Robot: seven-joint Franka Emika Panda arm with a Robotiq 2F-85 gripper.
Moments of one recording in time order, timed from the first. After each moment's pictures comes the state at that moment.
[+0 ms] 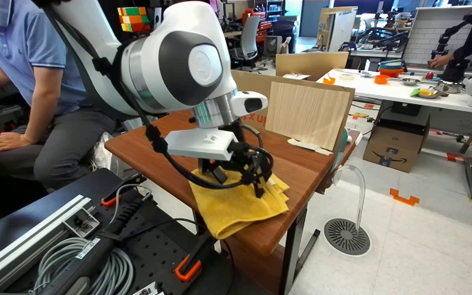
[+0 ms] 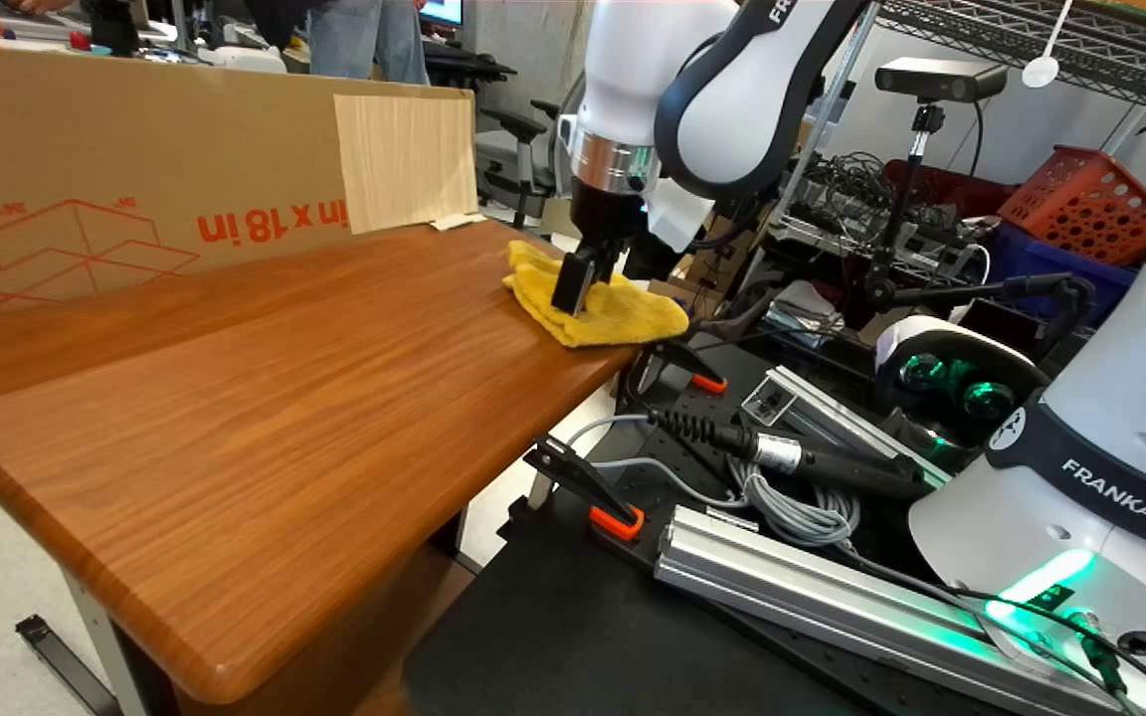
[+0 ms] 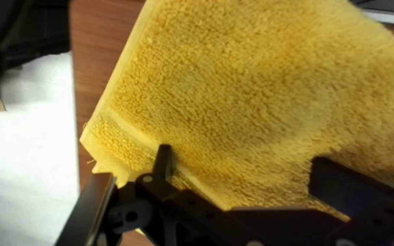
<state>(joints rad) 0.20 0.36 -0.38 -2.52 -0.47 2.92 0.13</state>
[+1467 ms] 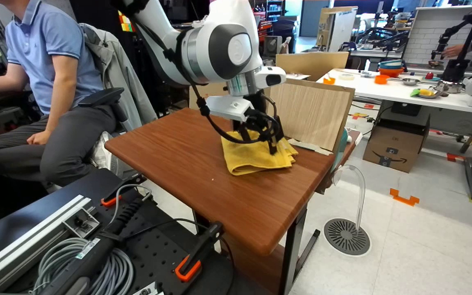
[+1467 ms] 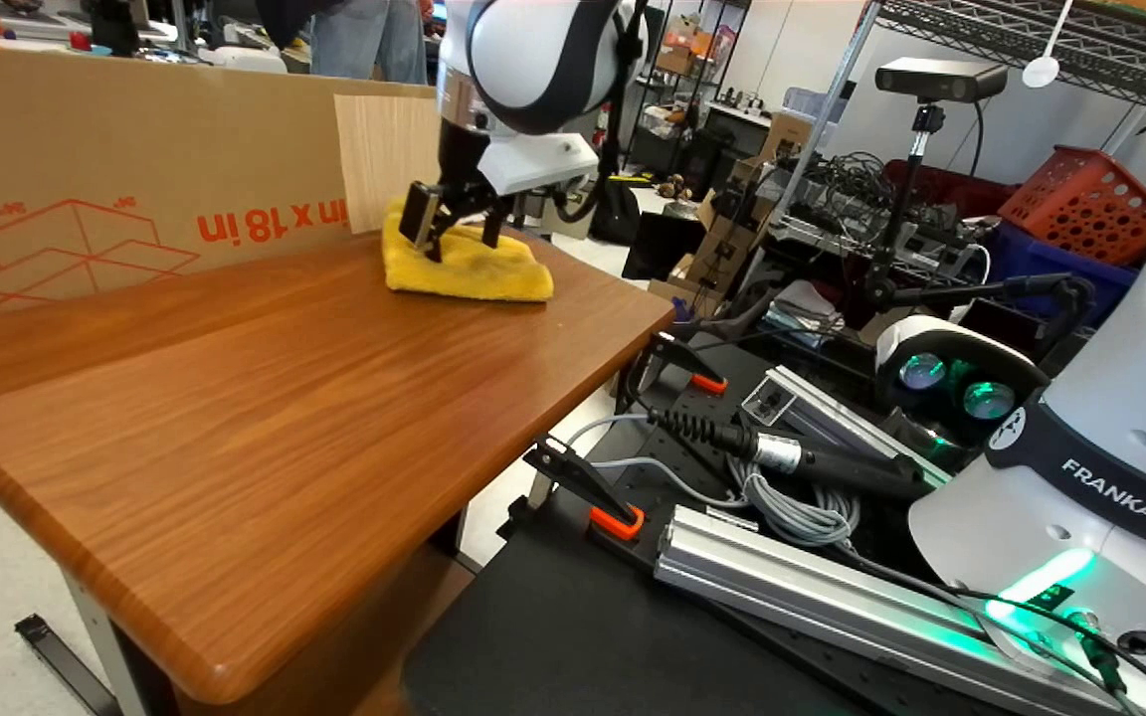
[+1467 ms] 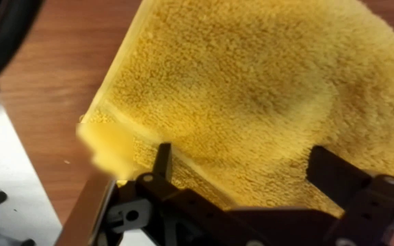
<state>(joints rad) 0.15 0.56 -0.19 -2.10 -0.19 2.79 0.24</state>
